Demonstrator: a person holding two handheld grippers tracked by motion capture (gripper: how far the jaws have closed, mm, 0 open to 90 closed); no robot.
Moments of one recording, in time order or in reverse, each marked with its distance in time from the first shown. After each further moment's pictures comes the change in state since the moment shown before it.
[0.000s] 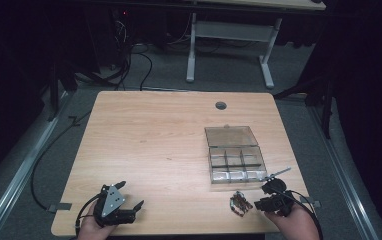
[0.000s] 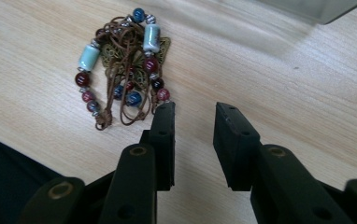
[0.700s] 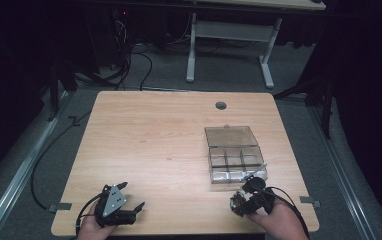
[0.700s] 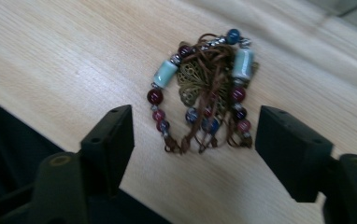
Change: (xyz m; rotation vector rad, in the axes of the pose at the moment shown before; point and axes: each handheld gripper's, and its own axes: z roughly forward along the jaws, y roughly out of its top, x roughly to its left) left arm -0.001 0.001 0.002 0.018 -0.032 0.023; right arm 0.039 0.028 0.017 0.110 0.055 -0.112
